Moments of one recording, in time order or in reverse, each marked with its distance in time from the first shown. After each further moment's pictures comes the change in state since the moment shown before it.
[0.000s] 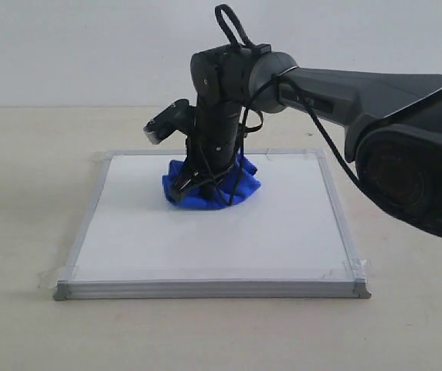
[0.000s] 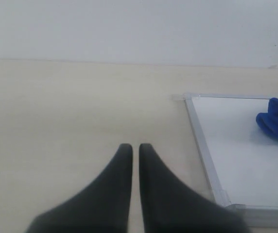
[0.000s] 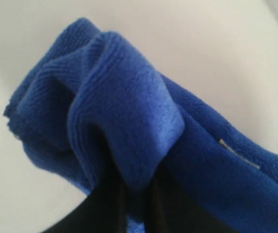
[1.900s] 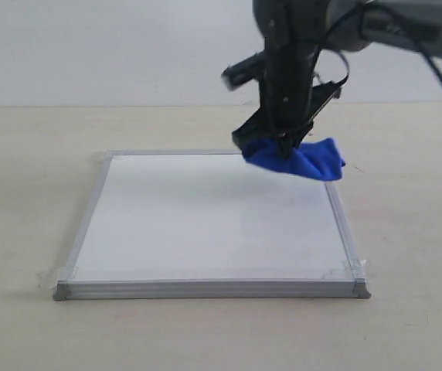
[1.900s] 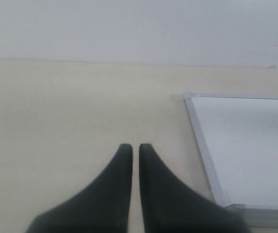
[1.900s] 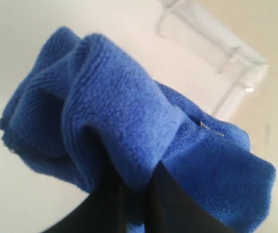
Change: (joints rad) left arm 0.000 0.000 0.000 0.000 0.000 0.000; right arm -0.156 -0.261 0.171 -0.229 0.108 0.387
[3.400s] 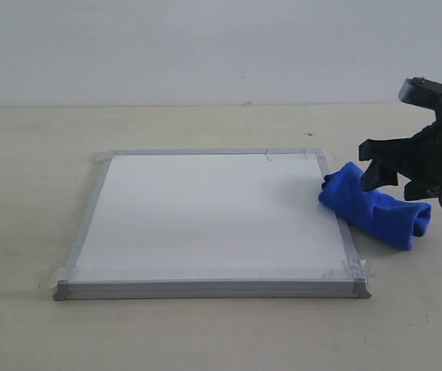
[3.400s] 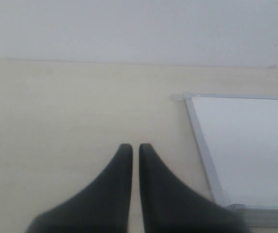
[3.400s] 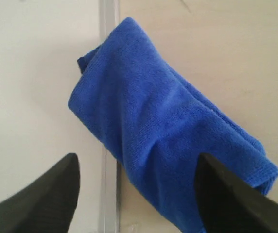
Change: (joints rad) left arm 0.000 0.000 0.000 0.000 0.000 0.000; right arm -0.438 -0.507 1.007 0.772 -0.714 -0.384
